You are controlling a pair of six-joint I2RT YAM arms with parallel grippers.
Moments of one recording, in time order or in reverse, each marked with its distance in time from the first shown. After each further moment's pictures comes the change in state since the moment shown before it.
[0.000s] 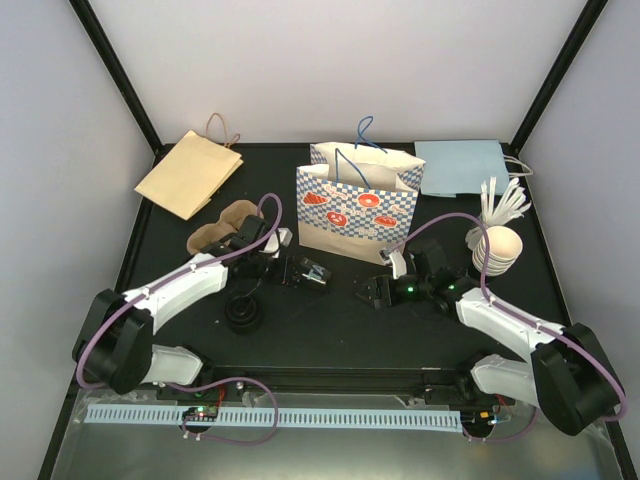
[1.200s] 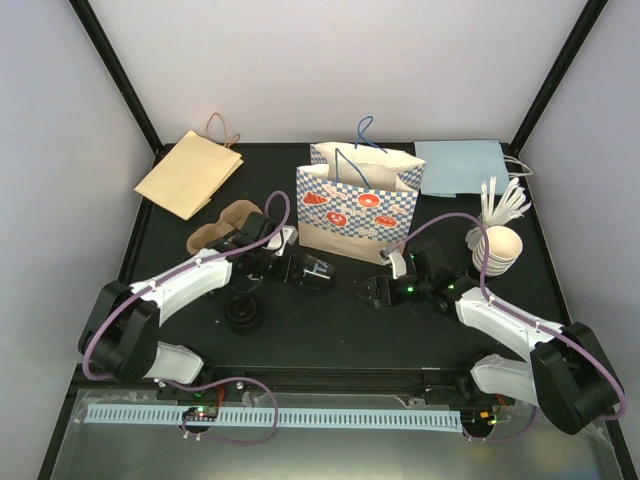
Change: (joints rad) left arm 0.000 0.051 0.026 0.029 0.014 0.106; right arm 0.000 0.008 0.002 -0.002 0.000 0.000
